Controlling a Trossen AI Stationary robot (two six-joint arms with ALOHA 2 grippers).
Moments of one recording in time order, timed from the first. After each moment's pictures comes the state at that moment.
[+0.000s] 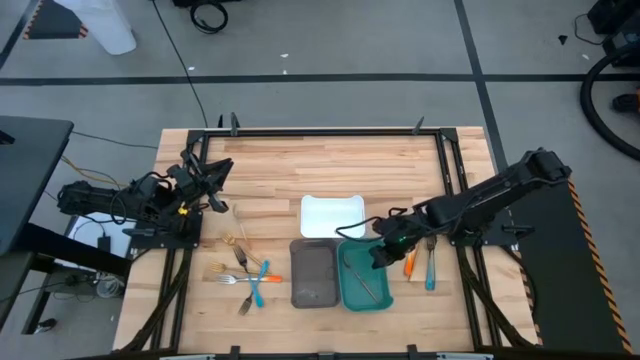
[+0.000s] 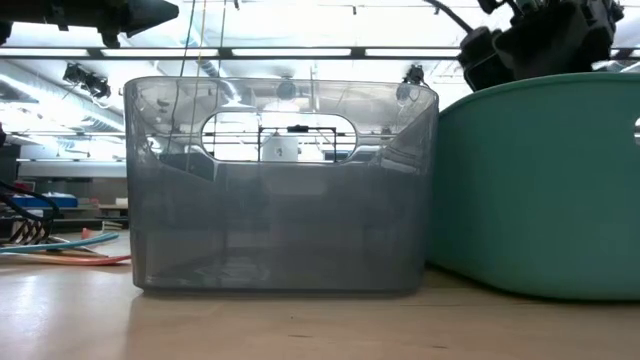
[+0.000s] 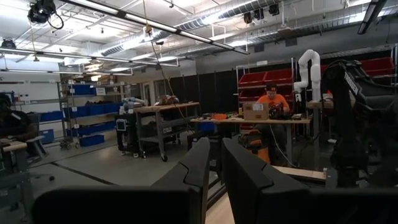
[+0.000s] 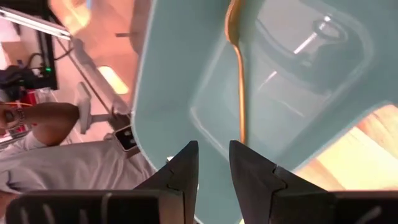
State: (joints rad) left arm -0.15 0.33 0.28 0.44 -0.73 0.30; right arm 0.29 1.28 0.72 -0.27 -0.25 1.40
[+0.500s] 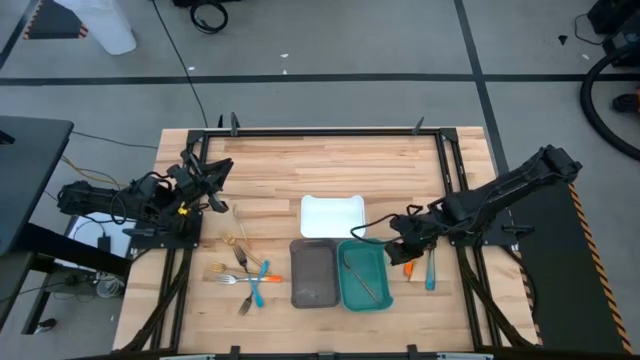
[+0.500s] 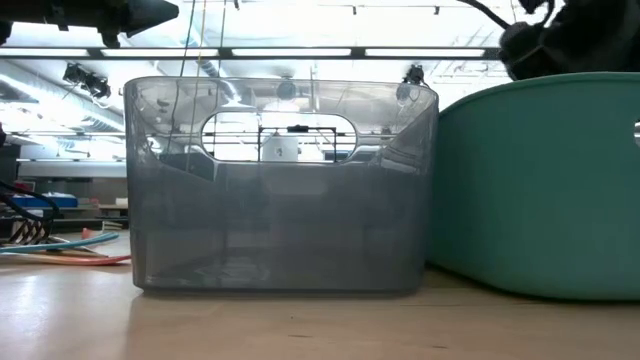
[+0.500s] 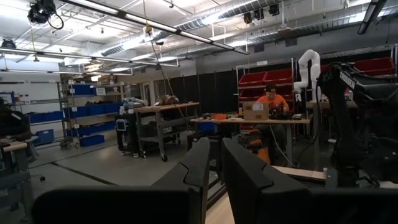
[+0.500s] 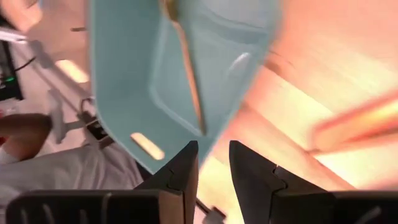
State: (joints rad) left arm -0.15 0.33 0.28 0.44 -0.73 0.30; right arm 0.36 1.13 0.72 -0.56 -0.20 1.52
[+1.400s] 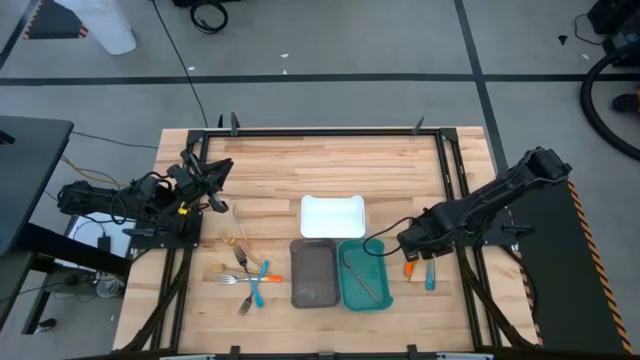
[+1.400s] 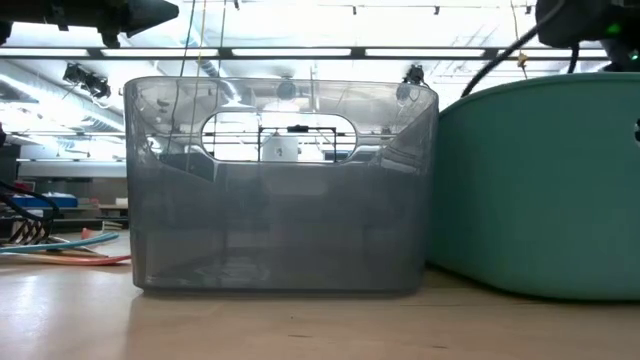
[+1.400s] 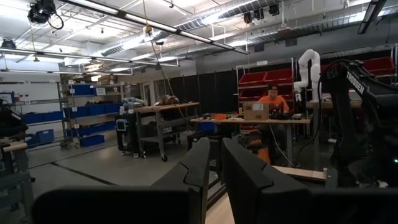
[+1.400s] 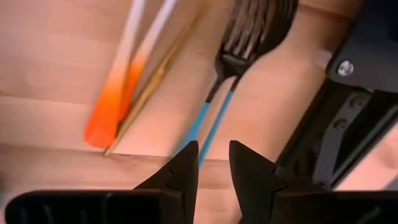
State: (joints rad) left arm -0.15 0.33 0.28 0.44 -0.73 0.30; right arm 0.38 1.29 0.72 -1.07 -0.30 1.76
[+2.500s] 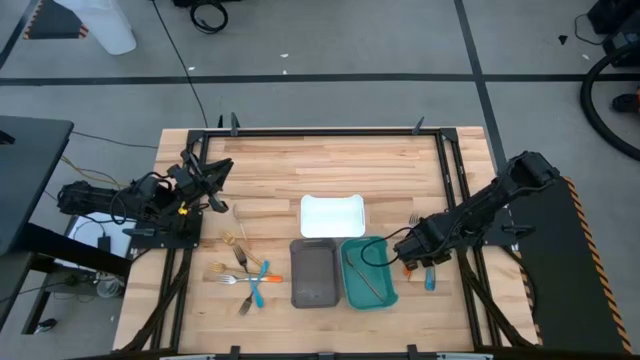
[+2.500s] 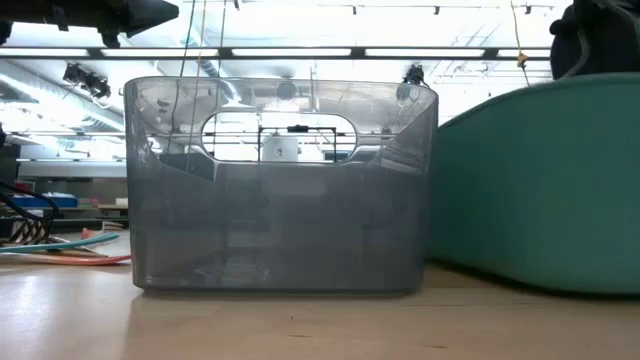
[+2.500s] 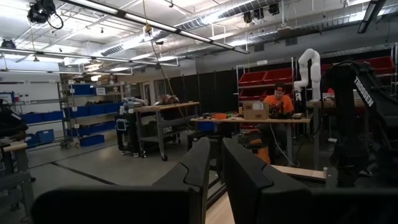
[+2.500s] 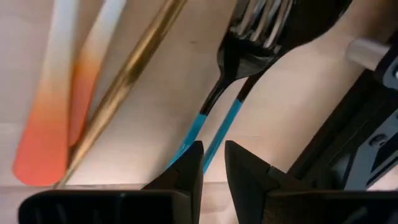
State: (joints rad) left arm -0.15 0.33 0.28 0.43 -0.73 0.30; right arm 0.43 1.42 0.62 -0.89 -0.34 1.78
